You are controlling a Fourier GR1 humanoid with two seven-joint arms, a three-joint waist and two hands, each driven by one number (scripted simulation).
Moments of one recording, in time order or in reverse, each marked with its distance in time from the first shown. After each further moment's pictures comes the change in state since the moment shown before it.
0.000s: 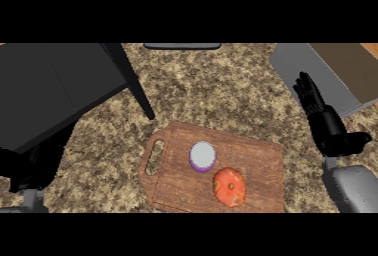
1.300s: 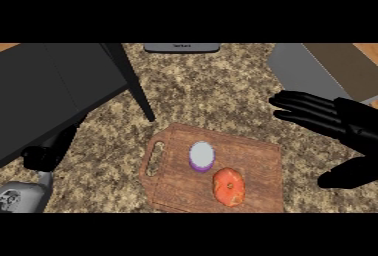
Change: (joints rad) left arm -0.149 0.105 -0.127 0.134 -0.250 -0.168 -0.240; right arm -0.106 -0.445 0.169 -0.414 0.399 0.435 -0.218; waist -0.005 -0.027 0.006
